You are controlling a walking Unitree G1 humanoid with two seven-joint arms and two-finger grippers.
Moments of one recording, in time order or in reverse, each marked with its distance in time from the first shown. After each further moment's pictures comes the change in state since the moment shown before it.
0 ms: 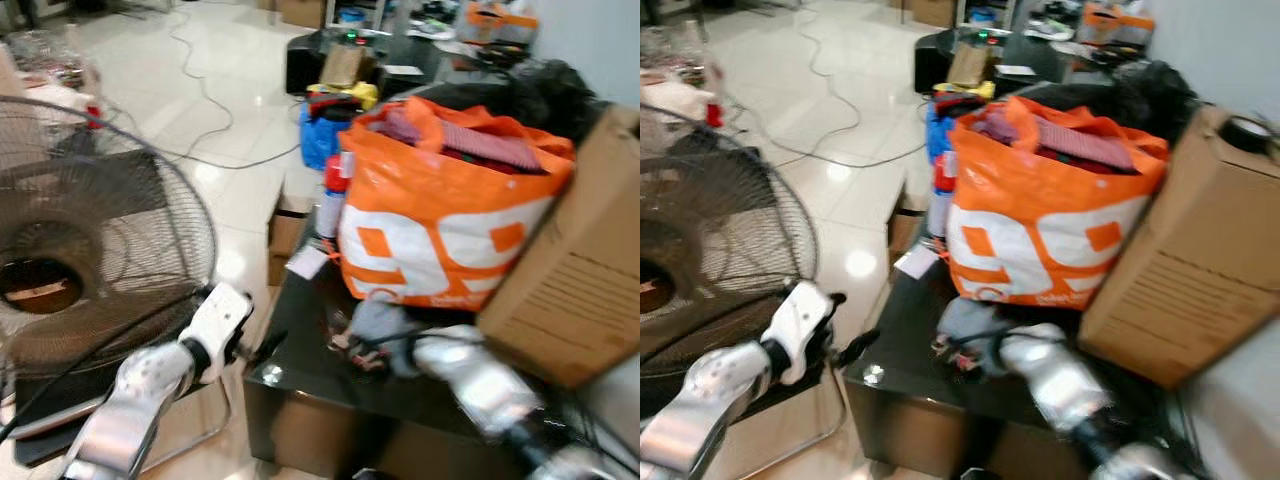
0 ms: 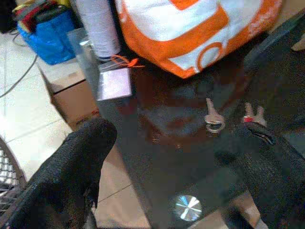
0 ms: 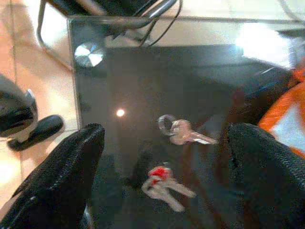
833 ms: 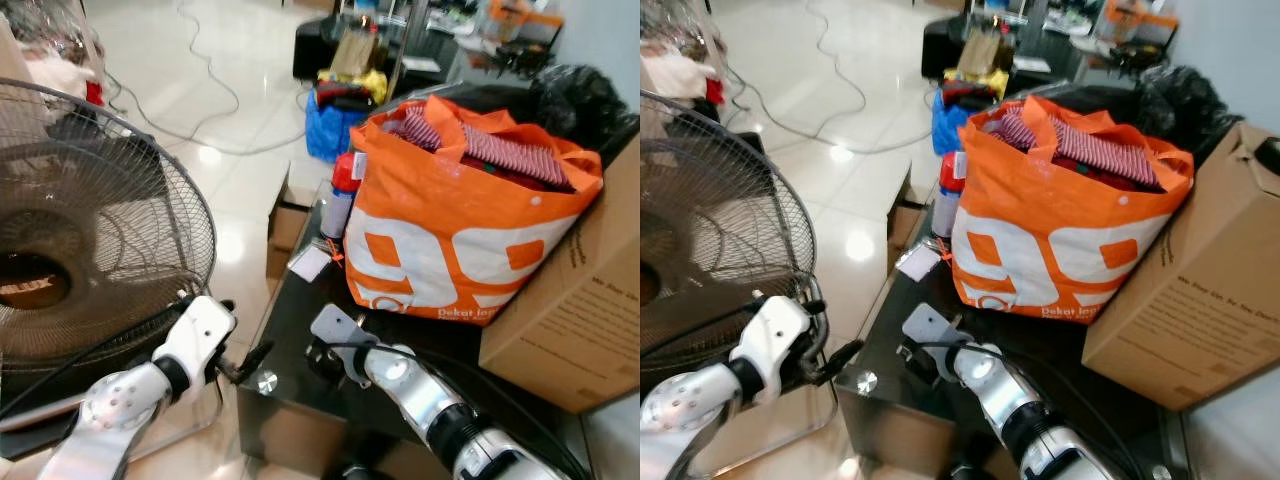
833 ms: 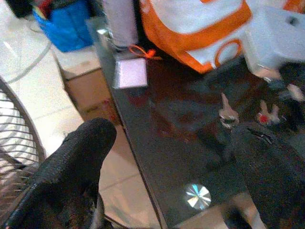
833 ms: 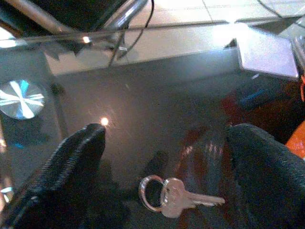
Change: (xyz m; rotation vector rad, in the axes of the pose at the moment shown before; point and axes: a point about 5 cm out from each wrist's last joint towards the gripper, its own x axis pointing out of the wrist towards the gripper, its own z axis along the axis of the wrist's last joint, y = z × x) left arm -0.038 -0.009 0.006 0.019 0.025 0.052; right arm 0.053 0.019 0.012 0.095 -0.060 -0.197
